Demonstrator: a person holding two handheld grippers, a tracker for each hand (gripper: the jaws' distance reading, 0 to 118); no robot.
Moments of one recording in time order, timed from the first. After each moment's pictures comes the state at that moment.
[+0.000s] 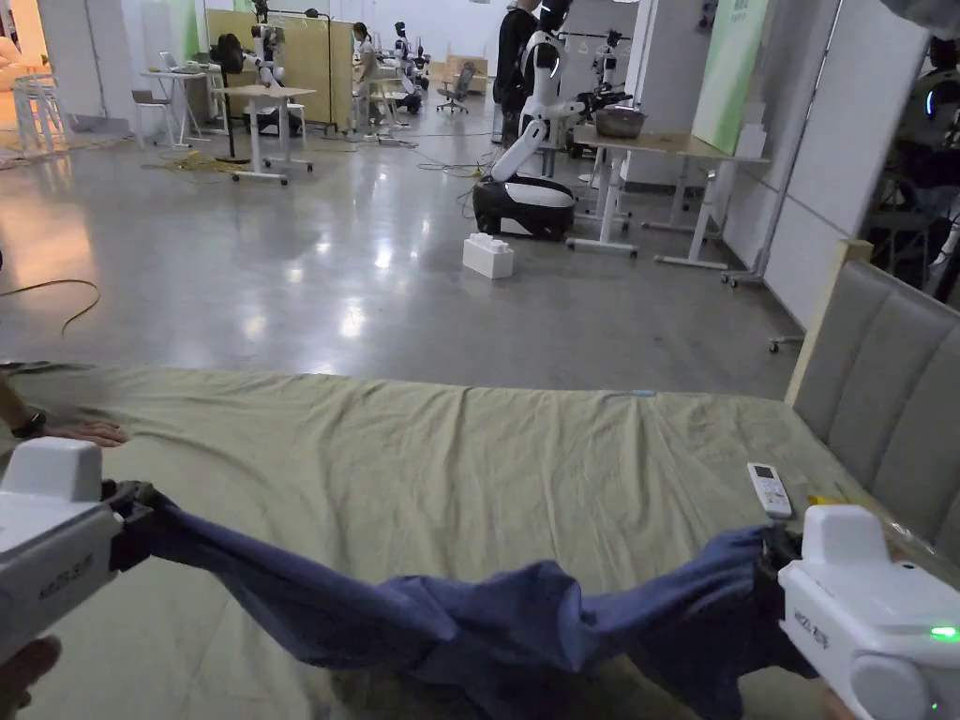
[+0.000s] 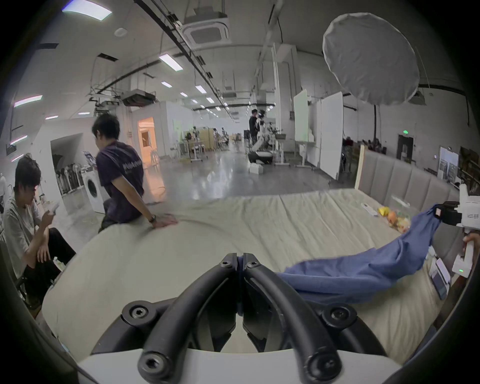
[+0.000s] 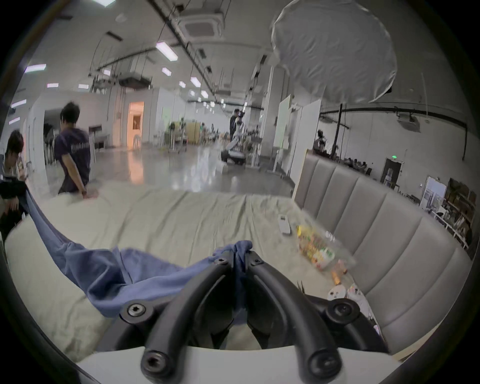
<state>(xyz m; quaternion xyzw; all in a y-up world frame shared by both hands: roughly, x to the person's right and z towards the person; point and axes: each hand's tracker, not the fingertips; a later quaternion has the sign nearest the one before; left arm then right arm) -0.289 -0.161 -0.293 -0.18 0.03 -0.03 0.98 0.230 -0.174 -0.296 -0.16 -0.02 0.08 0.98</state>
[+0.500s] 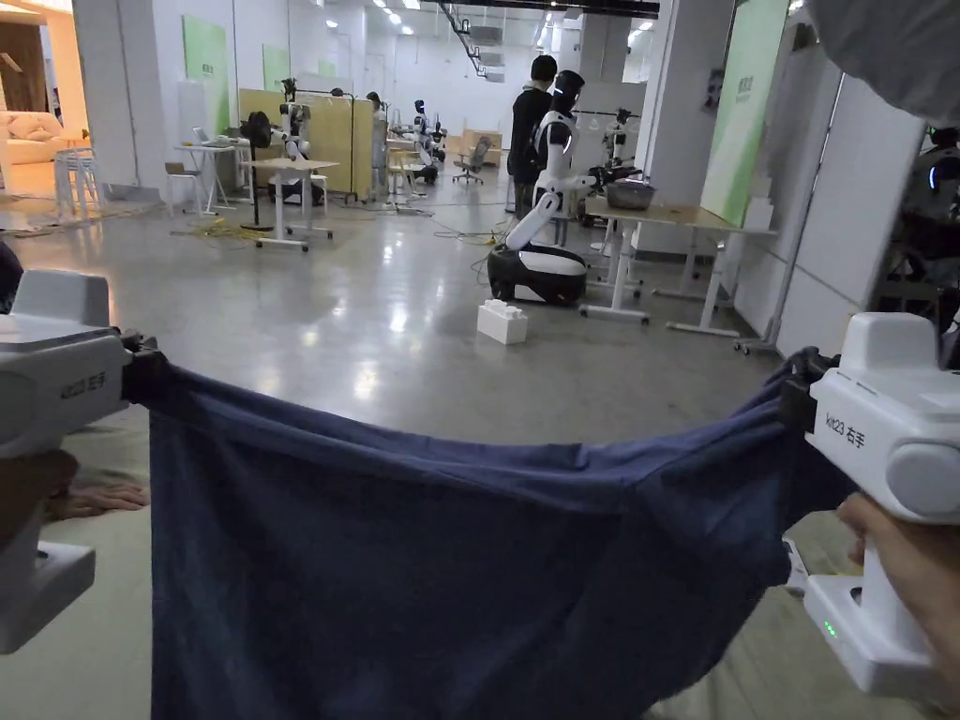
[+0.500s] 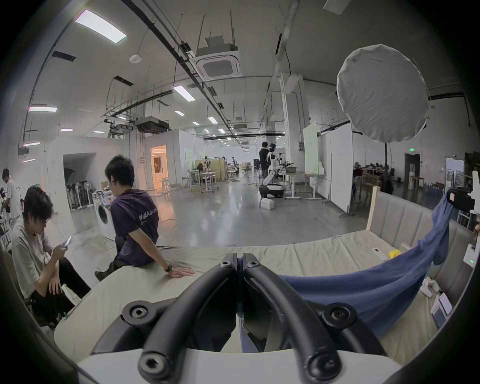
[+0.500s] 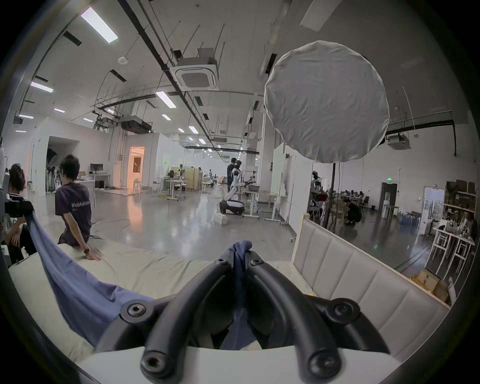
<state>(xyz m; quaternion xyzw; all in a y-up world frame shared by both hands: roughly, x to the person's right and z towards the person) -0.326 -0.040 -0.362 -0.10 0.05 -0.04 0.99 0.210 -0.026 -0.359 -0.02 -0.02 0.08 1.00</state>
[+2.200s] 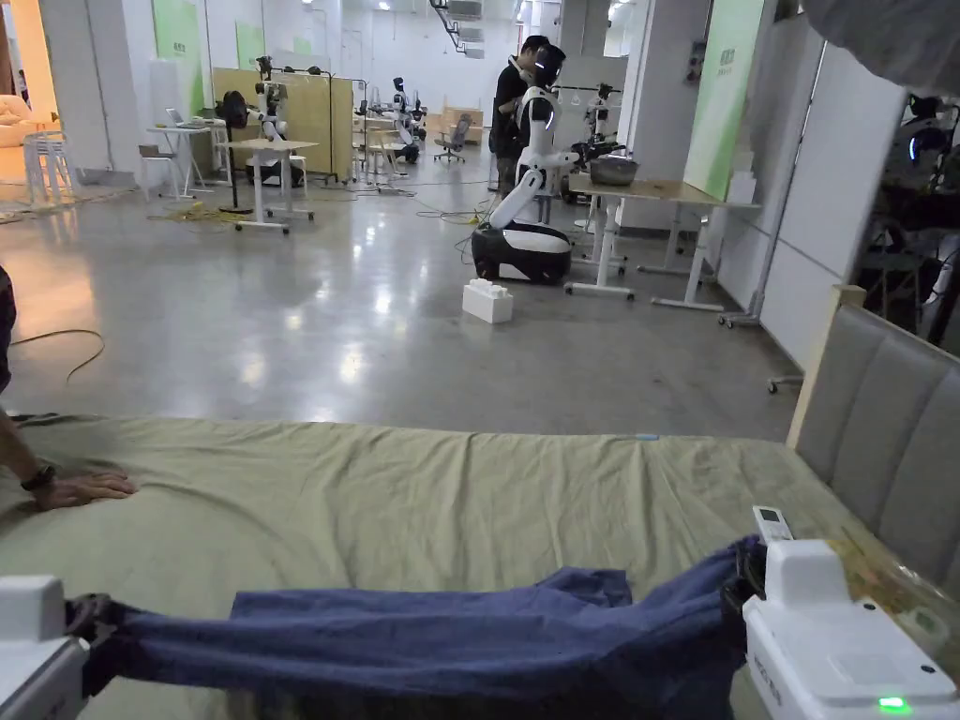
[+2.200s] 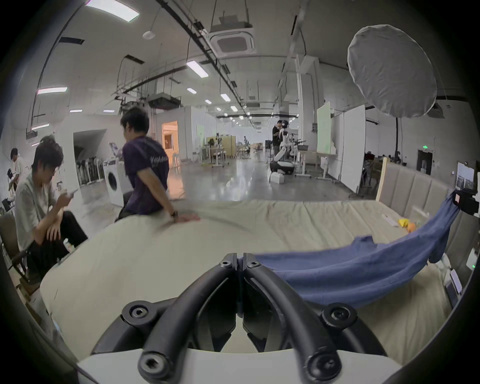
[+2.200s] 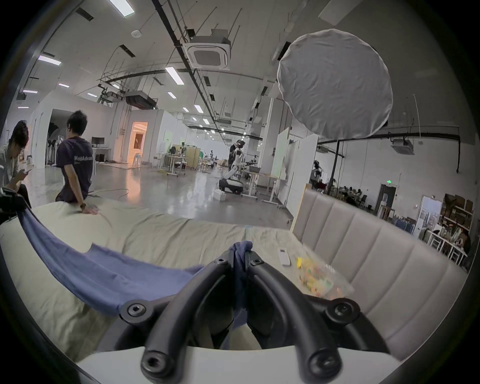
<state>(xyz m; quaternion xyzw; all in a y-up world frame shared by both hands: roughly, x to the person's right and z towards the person) -0.316 -0.245 -0.254 -0.18 0.09 -0.01 0.98 0.188 -0.202 -0.277 -0.08 -0.02 0.13 0.99</state>
